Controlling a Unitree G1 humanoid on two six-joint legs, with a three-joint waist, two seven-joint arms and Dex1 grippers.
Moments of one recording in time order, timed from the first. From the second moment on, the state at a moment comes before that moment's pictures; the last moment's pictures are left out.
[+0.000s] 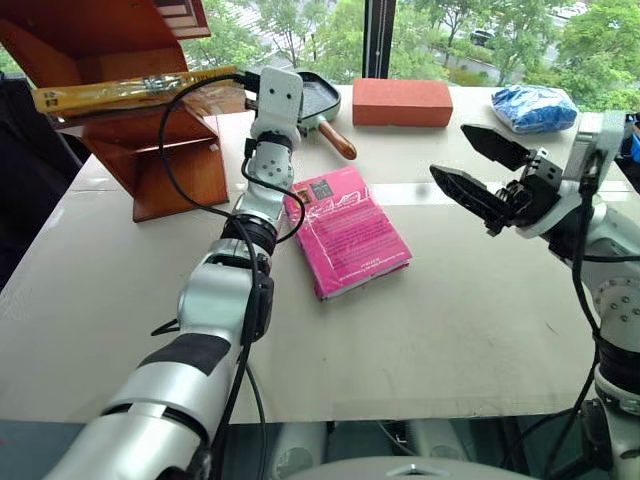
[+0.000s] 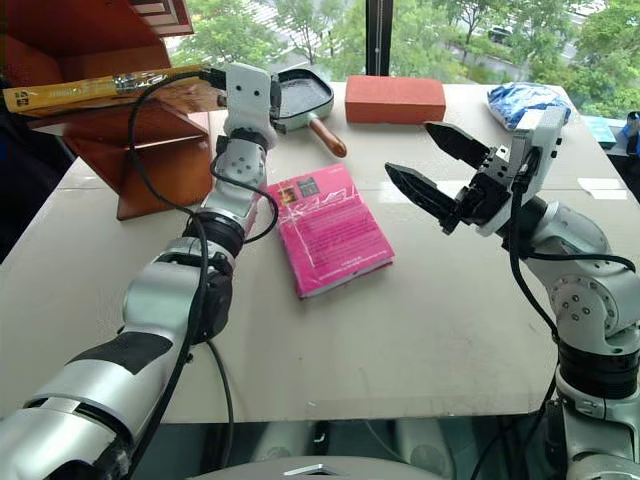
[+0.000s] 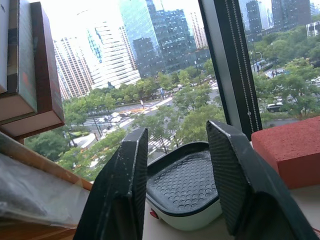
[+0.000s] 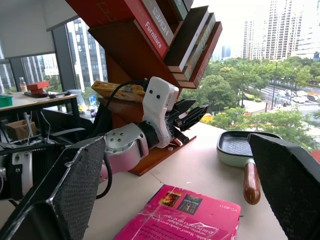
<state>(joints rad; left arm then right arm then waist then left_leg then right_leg) -1.22 0.26 0.04 1.20 0.16 -0.43 0.20 -0.45 -0.53 -0.21 -0.45 0.90 0.57 0.62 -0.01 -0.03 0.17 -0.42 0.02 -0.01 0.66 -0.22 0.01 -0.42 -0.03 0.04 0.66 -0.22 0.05</state>
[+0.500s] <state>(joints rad) -1.22 0.31 0.06 1.23 0.17 -0.42 0.38 -0.48 -0.53 -0.21 -0.45 1.01 0.61 0.66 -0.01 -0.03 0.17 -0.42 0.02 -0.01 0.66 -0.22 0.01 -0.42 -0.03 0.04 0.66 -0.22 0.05</state>
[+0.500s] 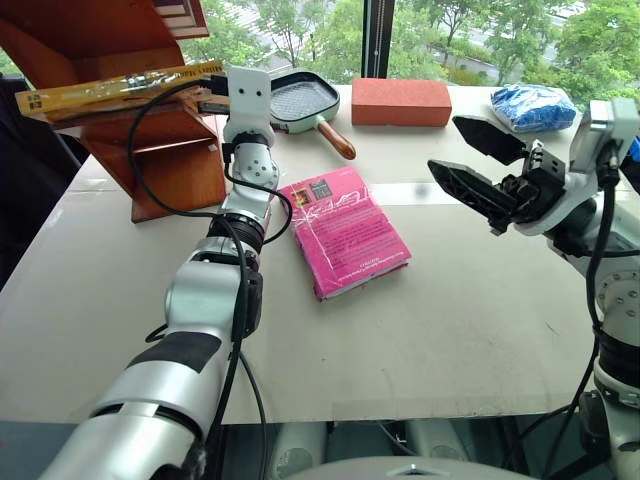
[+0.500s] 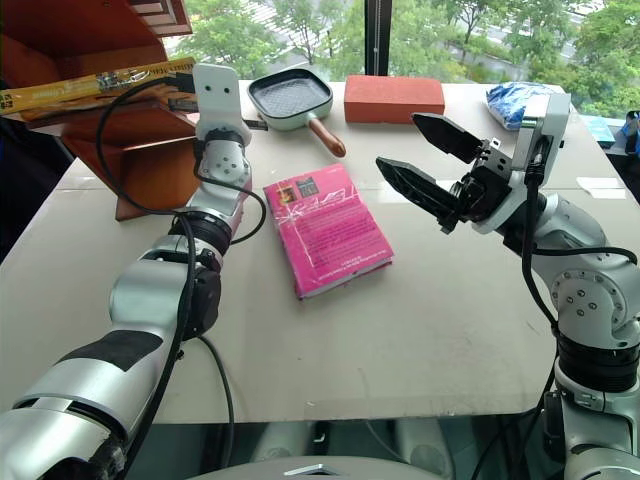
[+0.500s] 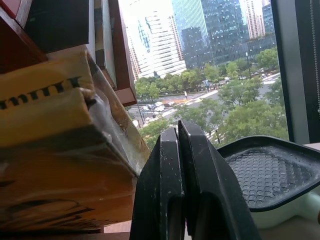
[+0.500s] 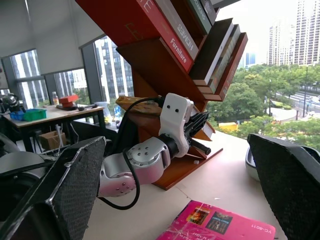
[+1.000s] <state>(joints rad) -1.13 0.28 0.07 1.14 0.07 -0.34 -0.04 -0.43 -0.55 -0.21 -0.44 0.98 0.60 0.67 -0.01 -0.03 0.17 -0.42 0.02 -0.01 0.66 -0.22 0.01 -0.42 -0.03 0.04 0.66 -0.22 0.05</state>
